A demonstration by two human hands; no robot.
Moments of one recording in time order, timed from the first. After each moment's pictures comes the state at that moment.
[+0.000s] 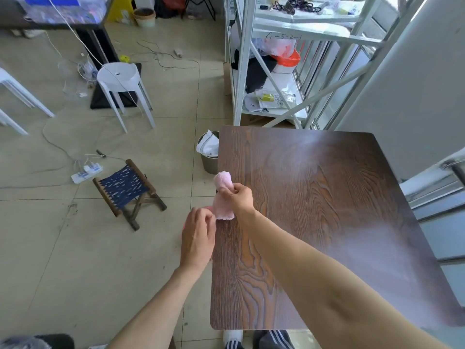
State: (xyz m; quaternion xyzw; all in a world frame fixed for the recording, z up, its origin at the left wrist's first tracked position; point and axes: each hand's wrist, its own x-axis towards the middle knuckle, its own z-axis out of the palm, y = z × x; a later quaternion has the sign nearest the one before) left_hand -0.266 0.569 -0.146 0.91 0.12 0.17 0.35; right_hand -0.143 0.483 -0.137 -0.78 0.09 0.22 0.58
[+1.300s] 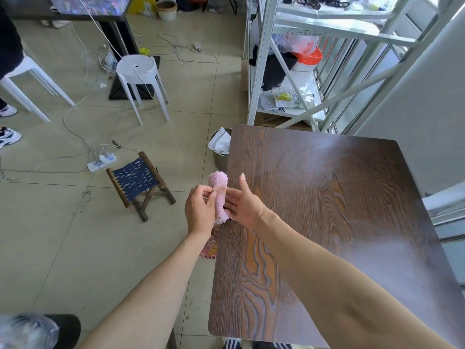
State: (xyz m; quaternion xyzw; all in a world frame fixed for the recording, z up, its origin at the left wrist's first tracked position) left_hand -0.197 0.586 -0.151 0.82 0.31 0.18 0.45; right_hand -0.127 0.475 -0.143 -0.51 0.12 0.48 0.70
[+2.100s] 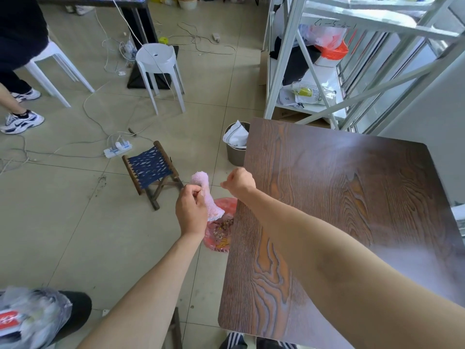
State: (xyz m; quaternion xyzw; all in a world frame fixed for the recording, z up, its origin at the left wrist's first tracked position) left_hand -0.230 0.624 -0.161 0.80 0.37 0.22 0.41; right_hand -0.106 0.551 -0.143 -0.92 -0.09 0.28 0.28
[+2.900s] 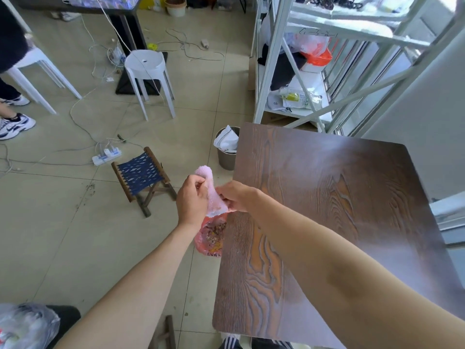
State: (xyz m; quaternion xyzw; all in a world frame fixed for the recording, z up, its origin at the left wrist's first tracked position) left_hand -0.208 0.618 -0.127 0.84 0.29 0.20 0.42; right_hand -0.122 0.533 -0.114 -0.77 0.03 0.49 0.40
